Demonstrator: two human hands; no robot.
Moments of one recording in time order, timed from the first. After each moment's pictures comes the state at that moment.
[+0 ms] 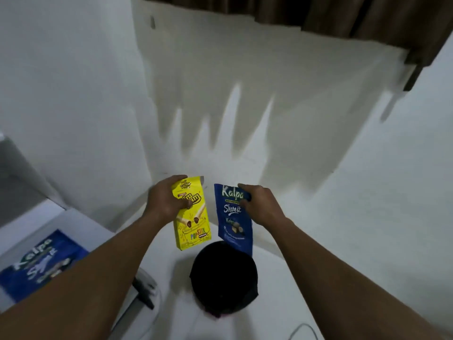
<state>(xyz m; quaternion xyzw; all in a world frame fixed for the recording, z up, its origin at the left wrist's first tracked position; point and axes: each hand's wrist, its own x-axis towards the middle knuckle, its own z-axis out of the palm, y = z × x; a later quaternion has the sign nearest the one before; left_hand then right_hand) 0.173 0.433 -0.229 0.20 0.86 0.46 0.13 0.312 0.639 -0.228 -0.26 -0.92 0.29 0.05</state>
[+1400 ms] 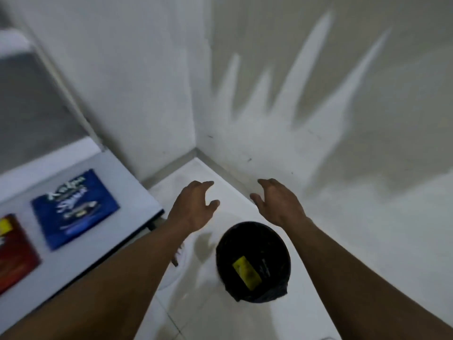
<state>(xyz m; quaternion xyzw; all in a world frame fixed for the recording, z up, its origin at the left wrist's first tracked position) 0.168 0.428 -0.389 0.18 0.94 0.28 0.13 0.239 0.641 -0.375 -0.14 -0.98 0.14 -0.04</state>
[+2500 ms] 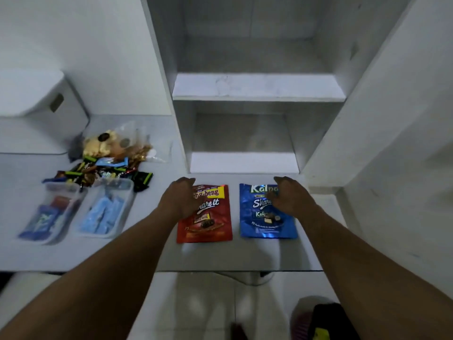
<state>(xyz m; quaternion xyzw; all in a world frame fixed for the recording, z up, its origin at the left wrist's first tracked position) 0.159 -0.009 -0.320 -0.23 0.95 0.22 0.08 0.024 0.250 -0.321 0.20 -0.95 0.13 -0.19</state>
